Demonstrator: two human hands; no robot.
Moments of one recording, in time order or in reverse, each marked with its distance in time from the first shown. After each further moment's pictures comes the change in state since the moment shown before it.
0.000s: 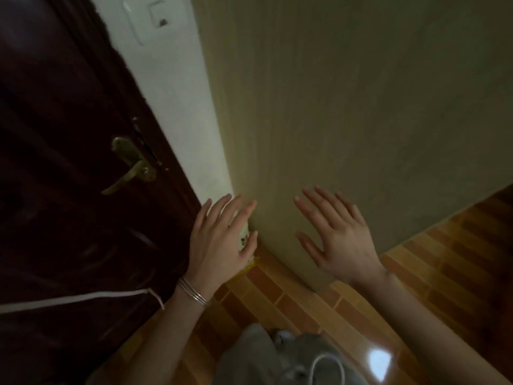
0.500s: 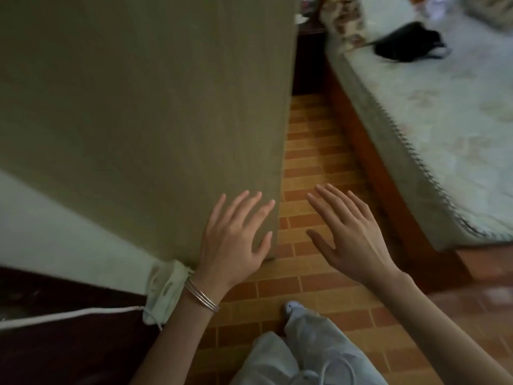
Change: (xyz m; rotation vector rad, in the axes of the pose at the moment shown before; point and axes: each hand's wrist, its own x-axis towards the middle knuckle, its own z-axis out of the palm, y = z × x) left_hand 0.028 0.095 -0.003 -0.323 -0.194 0.852; right_hand -0.155 -0.063 -0.047 -0.212 -0.006 0.884
